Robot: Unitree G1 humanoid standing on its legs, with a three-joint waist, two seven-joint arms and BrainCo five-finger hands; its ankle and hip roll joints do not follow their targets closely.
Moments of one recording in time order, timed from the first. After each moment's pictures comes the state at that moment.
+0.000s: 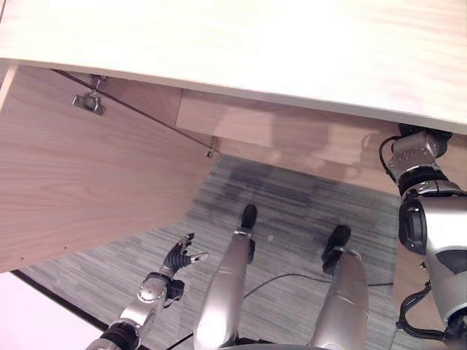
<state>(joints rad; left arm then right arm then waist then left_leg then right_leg) -0.09 0.47 -0.51 0.68 -0.42 -0.24 0.06 -1.21 -0.58 0.00 1.44 1.12 -0.30 -0.45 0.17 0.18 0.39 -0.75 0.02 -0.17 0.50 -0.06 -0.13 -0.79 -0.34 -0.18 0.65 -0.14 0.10</state>
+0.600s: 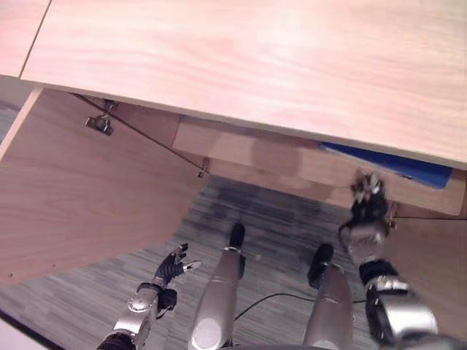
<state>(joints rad) 0.01 0.39 -0.25 0.77 -0.43 -0.23 -0.12 -0.26 -0.20 -0.07 0.80 1.20 -0.33 -0.02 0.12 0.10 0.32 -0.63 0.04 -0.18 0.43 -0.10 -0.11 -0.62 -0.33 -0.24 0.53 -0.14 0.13</state>
